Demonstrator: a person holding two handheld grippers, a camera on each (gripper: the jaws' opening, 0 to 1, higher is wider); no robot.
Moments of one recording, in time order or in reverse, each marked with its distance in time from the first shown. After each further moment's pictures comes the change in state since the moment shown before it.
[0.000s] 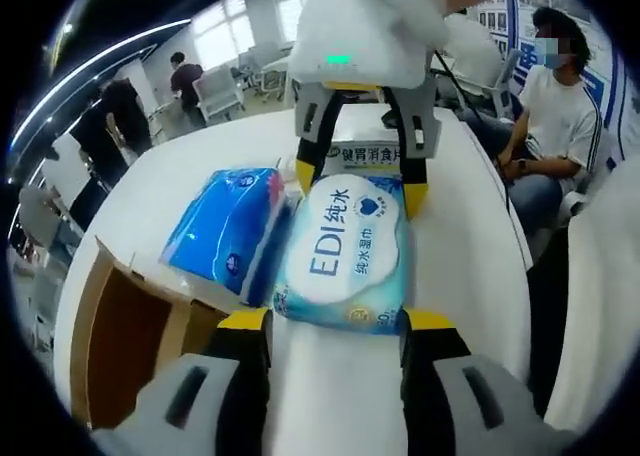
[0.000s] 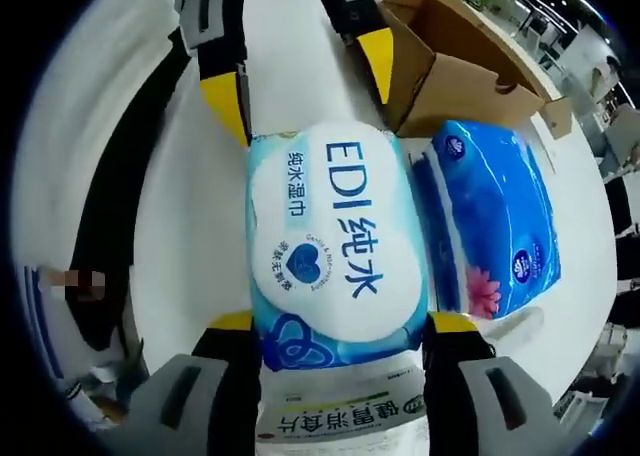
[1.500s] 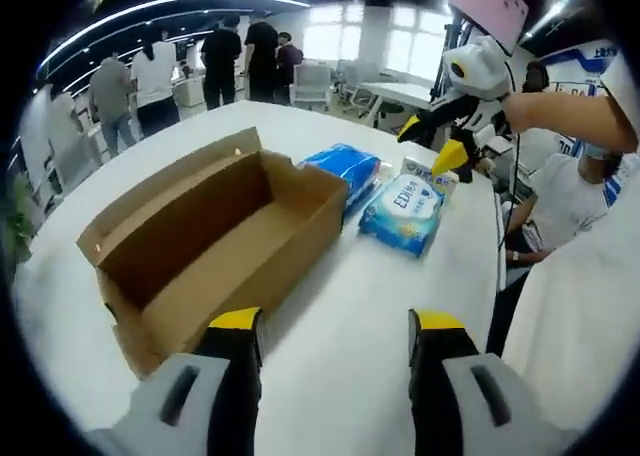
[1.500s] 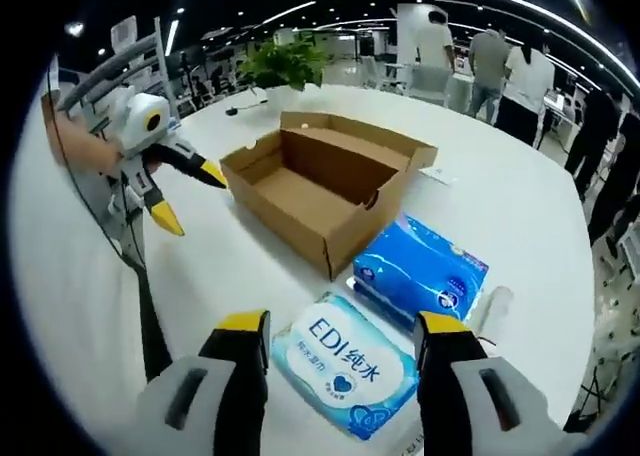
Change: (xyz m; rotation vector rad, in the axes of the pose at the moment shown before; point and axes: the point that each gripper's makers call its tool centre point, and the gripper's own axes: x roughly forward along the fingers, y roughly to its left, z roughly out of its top) left arm -0.141 0.036 -0.103 -0.431 -0.095 0.126; right arm -0.085 -0.015 0.094 0.653 -0.486 -0.228
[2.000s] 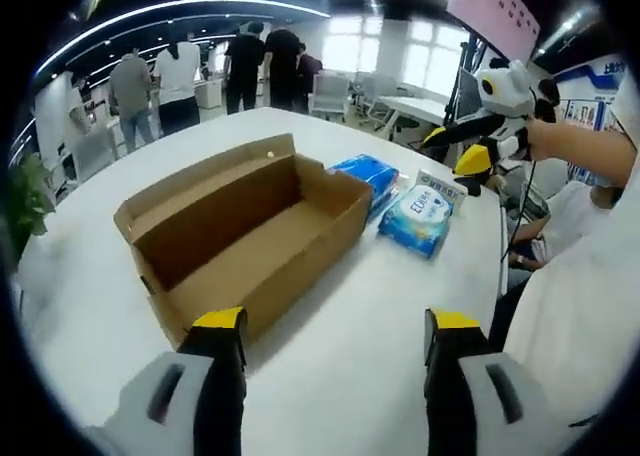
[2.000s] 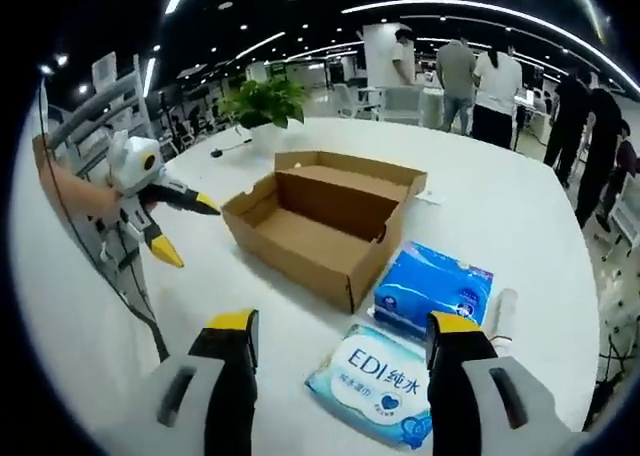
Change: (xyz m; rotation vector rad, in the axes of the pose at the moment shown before) left arm -0.032 0.020 -0.005 -0.062 -0.049 0.034; right arm -0.014 0.017 0.035 0.113 -0.195 -0.103
